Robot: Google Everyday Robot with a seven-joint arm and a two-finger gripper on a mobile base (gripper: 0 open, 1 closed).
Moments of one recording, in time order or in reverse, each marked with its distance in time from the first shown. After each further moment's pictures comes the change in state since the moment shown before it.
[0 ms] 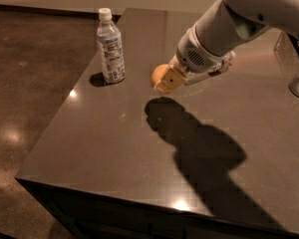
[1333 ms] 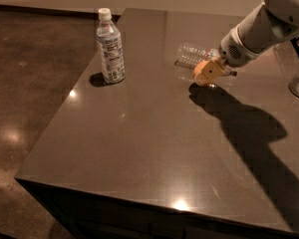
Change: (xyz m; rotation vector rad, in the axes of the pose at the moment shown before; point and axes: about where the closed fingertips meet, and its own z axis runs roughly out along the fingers) arm 0.082 -0.113 -0.006 0.099 0.054 0.253
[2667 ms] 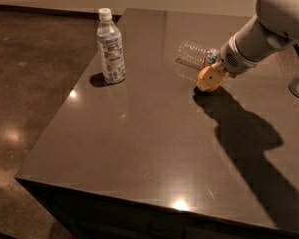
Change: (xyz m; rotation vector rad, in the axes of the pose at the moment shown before) arm 0.020 -0.007 0.004 0.117 0.043 0.083
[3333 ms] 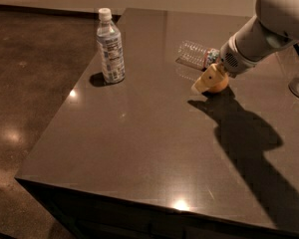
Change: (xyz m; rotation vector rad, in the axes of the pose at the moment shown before) arm 0.000 0.001 0.000 0.001 0.001 0.001
